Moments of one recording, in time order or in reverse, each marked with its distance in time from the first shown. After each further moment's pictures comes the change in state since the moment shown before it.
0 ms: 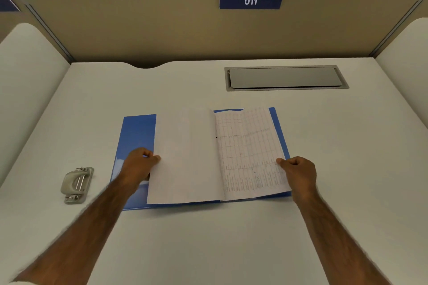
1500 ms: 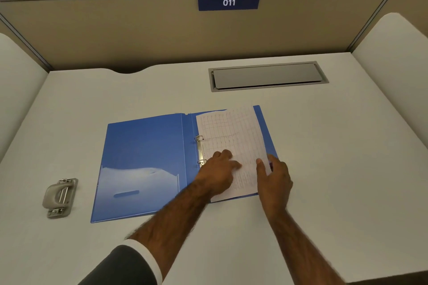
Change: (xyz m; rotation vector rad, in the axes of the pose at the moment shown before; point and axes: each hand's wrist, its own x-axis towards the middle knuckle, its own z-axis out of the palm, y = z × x) left_hand -0.065 0.041 0.188 0.879 -0.443 0.804; right_hand -0.046 0.020 0.029 -0.167 0.216 -0.259
